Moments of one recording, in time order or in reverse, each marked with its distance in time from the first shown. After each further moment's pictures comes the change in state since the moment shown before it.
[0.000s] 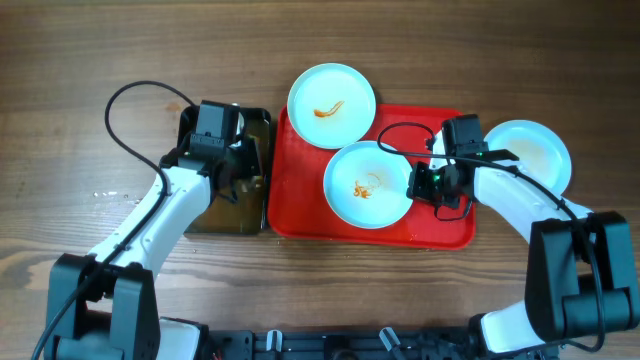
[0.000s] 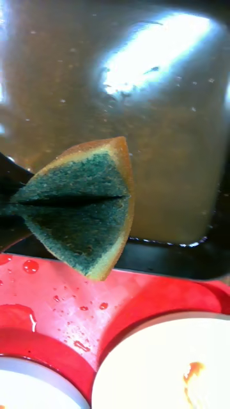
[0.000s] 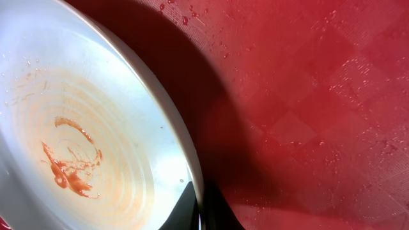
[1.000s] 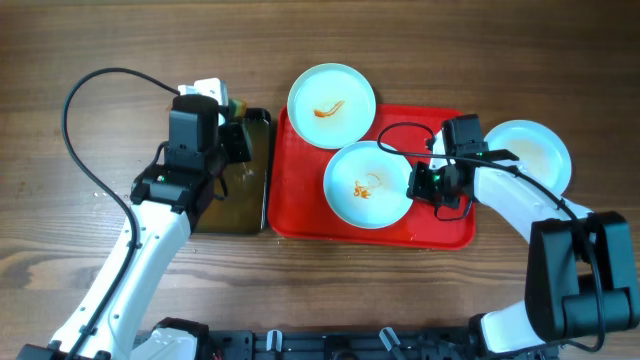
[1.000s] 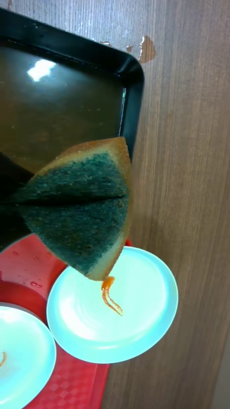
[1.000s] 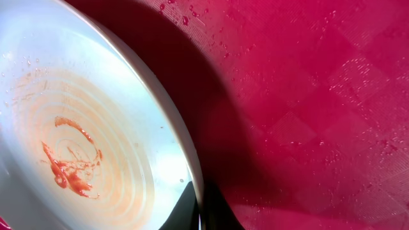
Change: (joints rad) left arm 0.000 -0.262 -0.002 0.068 -0.065 0.035; right arm 0.000 0.000 0.000 0.000 0.000 0.000
